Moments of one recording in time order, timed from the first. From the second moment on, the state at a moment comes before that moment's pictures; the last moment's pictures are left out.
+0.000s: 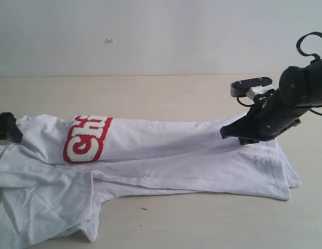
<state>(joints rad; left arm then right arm) 0.13 1.82 -1.02 -0.44 0.51 0.55 0.06 1.97 -1.06 0.10 0.33 -0.09</state>
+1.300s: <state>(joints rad) -0.57 1.56 -0.81 0.04 0.82 0.58 0.06 1.97 -1.06 0.15 0.35 -0.10</state>
